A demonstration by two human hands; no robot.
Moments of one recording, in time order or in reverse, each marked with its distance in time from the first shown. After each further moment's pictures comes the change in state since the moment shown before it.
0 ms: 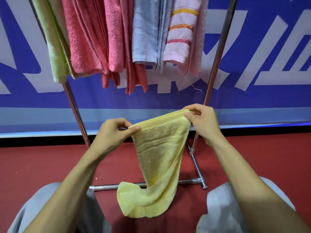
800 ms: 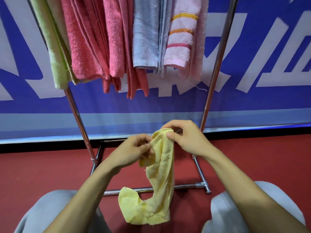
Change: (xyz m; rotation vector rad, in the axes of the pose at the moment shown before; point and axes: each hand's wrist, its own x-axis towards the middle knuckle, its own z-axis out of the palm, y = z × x) left_hand -0.008 0.007 0.032 -0.138 -0.380 -0.096; right_hand -0.027 -0.020 0.024 -0.130 -0.402 -0.206
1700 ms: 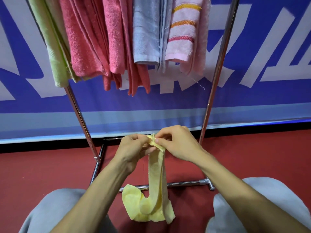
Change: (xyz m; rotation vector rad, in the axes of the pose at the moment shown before) left_hand 0.002 0.009 0.016 -0.666 0.331 -0.296; right_hand -0.003 -0.008 0.034 -0.083 -0.036 0.056
